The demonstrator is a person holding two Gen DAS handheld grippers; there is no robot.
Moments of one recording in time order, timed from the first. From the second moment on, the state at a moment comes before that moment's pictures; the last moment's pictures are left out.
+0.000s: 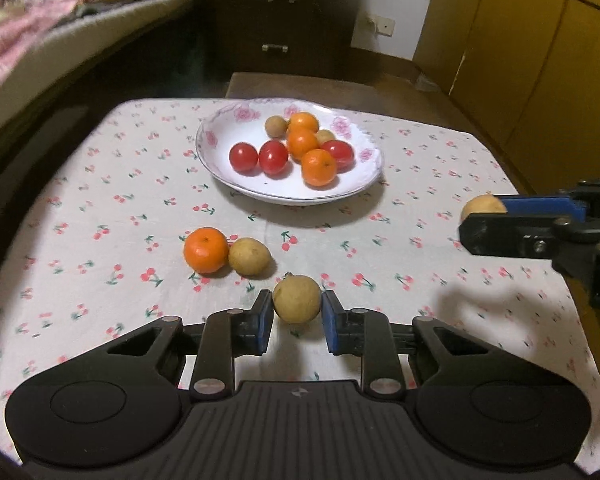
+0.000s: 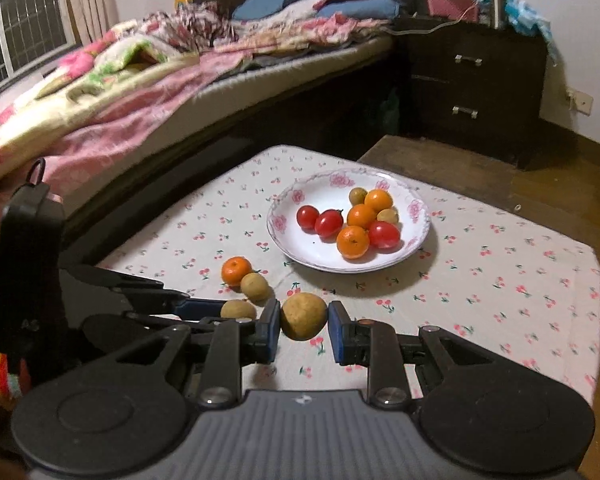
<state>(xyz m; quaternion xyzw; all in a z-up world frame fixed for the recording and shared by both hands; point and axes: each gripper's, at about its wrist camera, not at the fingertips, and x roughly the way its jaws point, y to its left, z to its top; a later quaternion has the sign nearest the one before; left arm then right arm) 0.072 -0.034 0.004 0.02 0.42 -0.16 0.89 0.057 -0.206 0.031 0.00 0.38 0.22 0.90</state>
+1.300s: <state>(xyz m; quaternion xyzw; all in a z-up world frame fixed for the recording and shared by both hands) 0.184 -0.066 0.008 0.09 0.39 -0.13 0.91 0.178 -0.197 -0.003 0.00 0.38 0.16 0.91</state>
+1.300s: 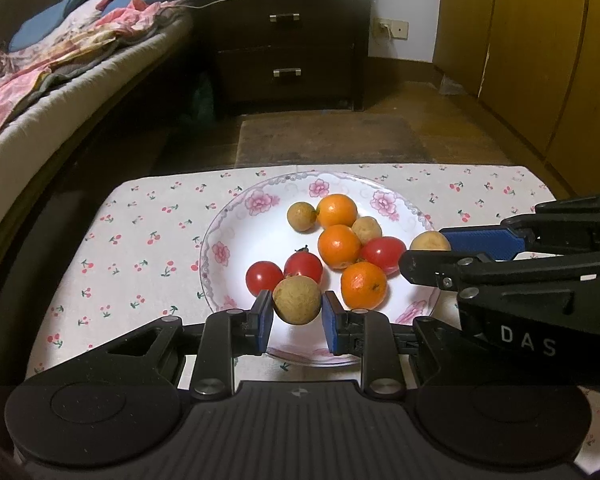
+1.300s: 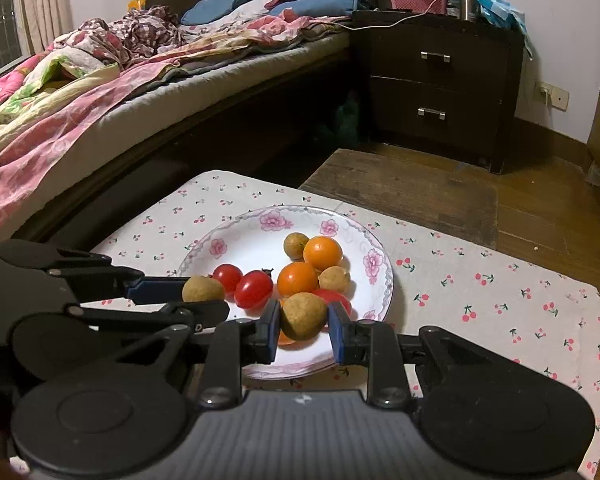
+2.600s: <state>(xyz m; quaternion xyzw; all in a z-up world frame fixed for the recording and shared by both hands) 0.188 -0.065 0.002 0.09 0.40 -0.12 0.91 0.181 -0.195 -0.009 0.00 0.38 0.16 0.91</state>
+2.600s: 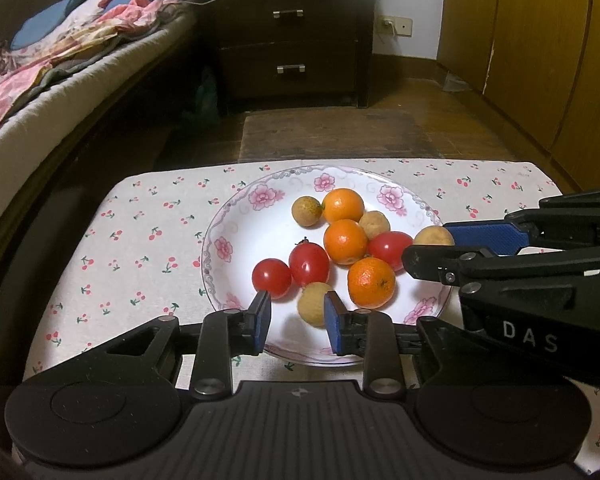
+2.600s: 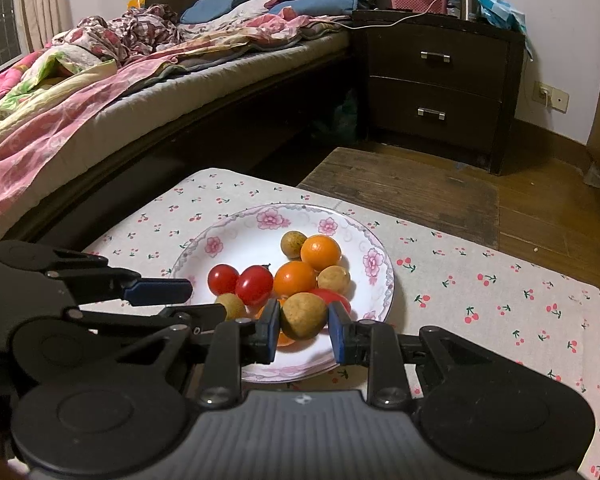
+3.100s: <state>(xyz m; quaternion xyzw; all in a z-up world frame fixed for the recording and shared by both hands) 0.186 -0.052 0.016 0.05 0.39 -0.13 0.91 0.181 -0.201 -0.003 0.02 0.37 0.15 0.92</state>
